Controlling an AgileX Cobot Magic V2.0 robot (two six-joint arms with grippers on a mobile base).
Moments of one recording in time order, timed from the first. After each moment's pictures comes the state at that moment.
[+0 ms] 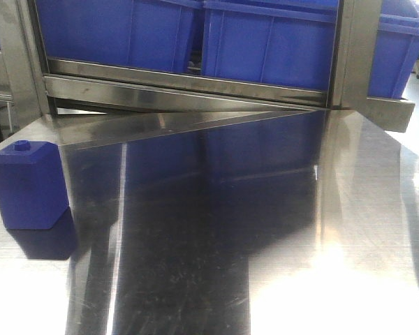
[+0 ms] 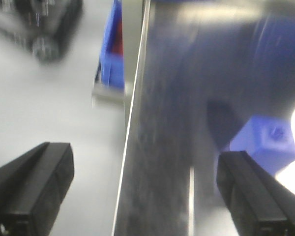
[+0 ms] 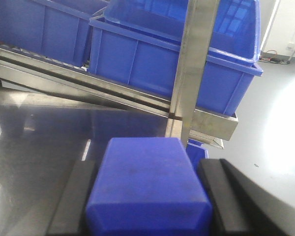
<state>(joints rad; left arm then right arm) -0.03 0.65 -0.64 0.02 0.72 -0.16 0.16 0.21 -0.33 -0.02 0.25 -0.04</state>
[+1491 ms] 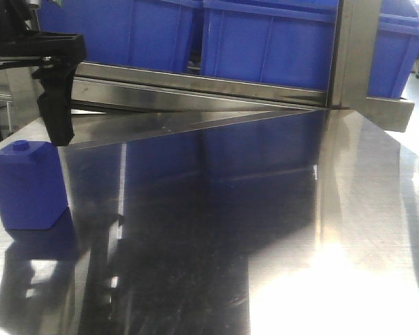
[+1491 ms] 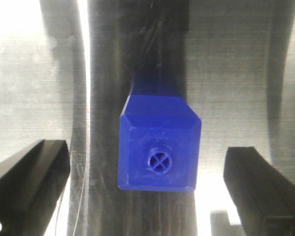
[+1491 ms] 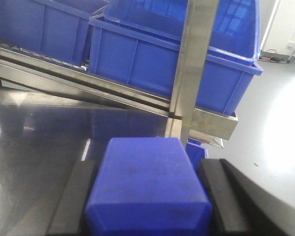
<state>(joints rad) -0.44 1.61 -1.30 0.05 1.16 -0.46 0.16 0.21 -0.33 -0.02 0.26 -0.04</state>
